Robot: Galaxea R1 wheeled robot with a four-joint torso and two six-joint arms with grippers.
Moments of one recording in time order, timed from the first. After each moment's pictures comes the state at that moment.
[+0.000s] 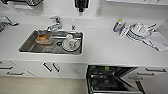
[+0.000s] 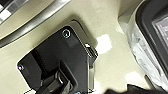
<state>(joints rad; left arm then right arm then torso) 1.43 2.92 -2.72 1.31 -0.24 -1.25 -1.06 2.02 -1.58 -0.44 -0.16 0.93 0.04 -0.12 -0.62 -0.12</state>
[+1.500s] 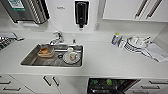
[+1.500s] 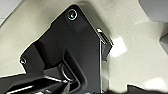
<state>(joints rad) 1.45 2.92 -2.72 1.31 -0.24 -1.25 -1.48 2.44 -2.08 -0.52 0.19 0.90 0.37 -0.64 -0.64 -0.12</state>
